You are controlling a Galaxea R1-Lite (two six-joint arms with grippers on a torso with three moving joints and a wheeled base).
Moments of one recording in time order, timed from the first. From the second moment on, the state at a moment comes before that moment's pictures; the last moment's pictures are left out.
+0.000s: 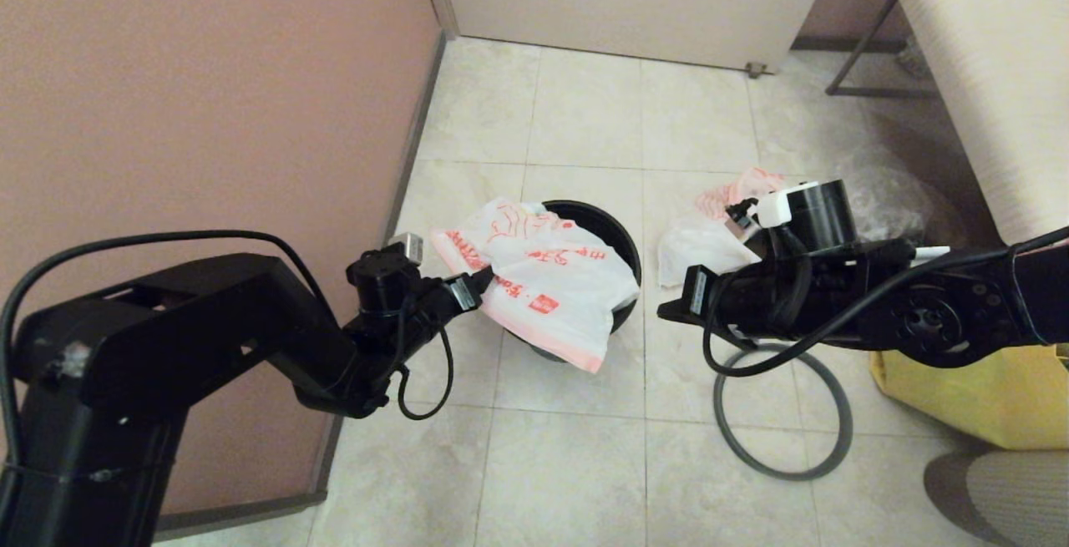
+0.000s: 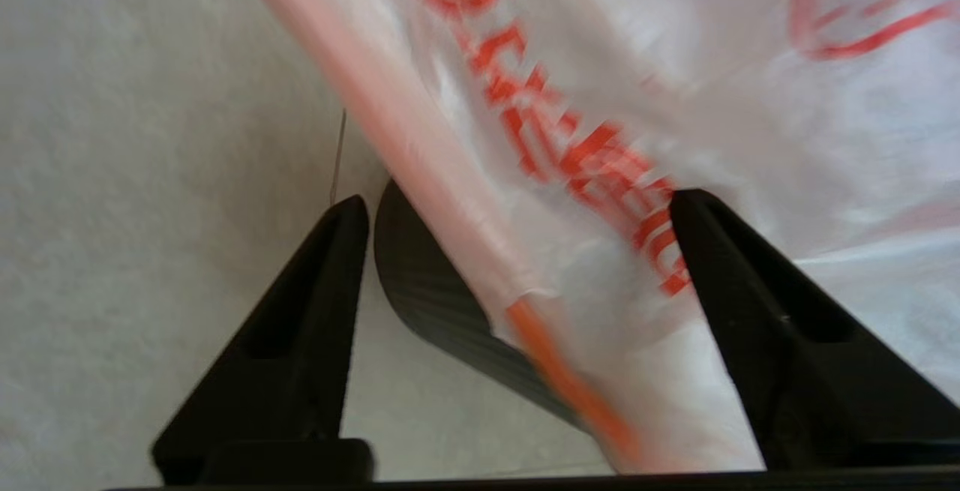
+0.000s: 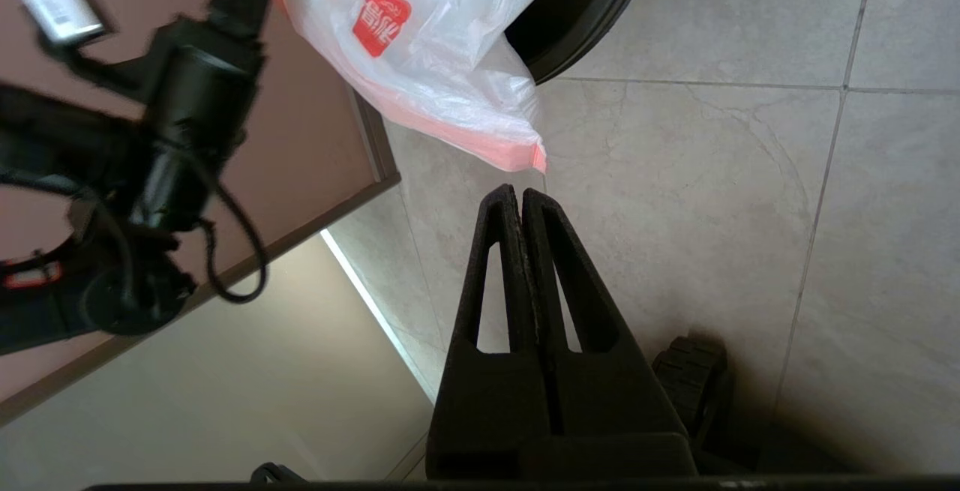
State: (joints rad) left arm -0.27 2.33 -1.07 -1.16 -0.07 -0.41; right arm 0.47 1.88 -1.19 -0.16 0.23 0.67
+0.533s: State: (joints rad) left arm -0.31 2.33 -1.09 -1.15 0.01 -0.41; right arm 0.48 1.88 -1.16 -0.16 0.23 0.67
